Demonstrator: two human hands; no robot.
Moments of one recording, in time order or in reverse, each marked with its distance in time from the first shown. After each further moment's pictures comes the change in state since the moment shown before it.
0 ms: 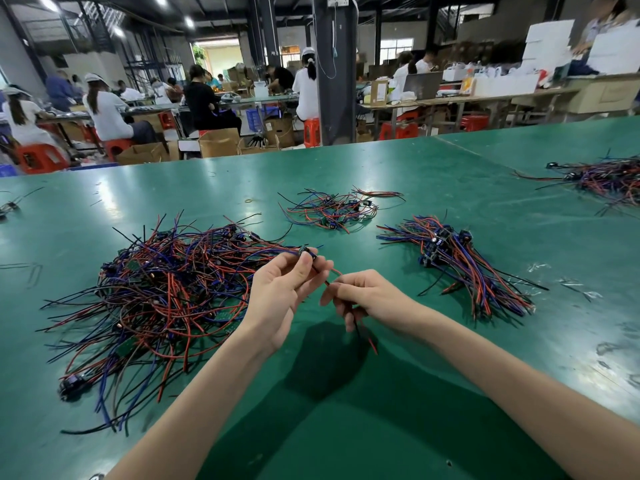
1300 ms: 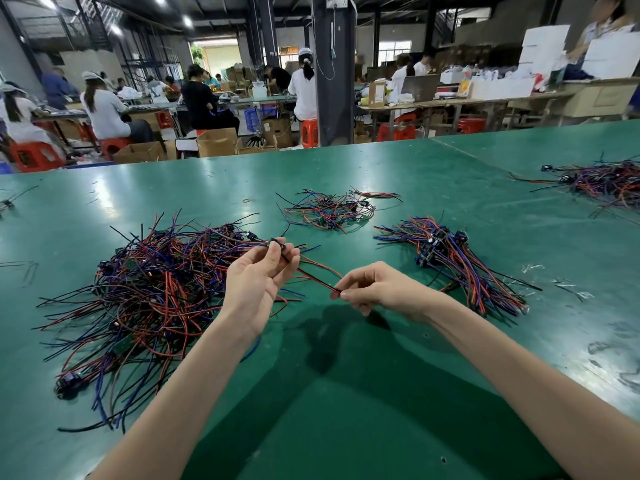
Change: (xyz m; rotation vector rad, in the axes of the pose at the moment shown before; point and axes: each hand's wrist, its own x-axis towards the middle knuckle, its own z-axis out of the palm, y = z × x) left_hand 0.011 0.019 -0.014 -0.130 0.137 0.031; right_hand 0.002 0.001 -0.031 -0.168 -0.006 0.039
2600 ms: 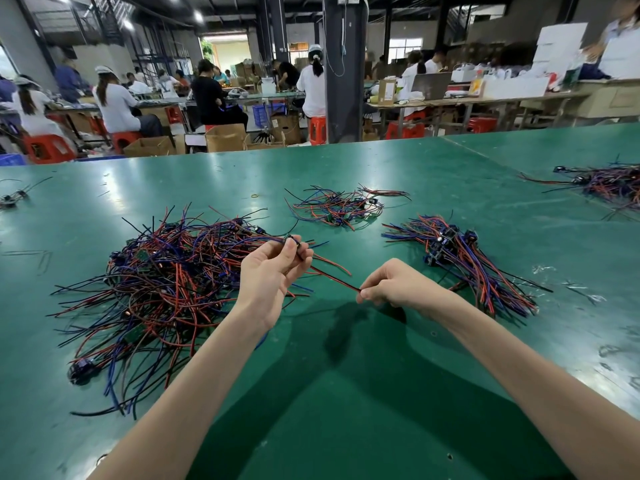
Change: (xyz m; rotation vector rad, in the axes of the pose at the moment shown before) left_hand -0.003 -0.002 0.000 0.123 -0.016 0.011; right_hand 0.004 0.004 -0.006 -0.328 0.150 0.165
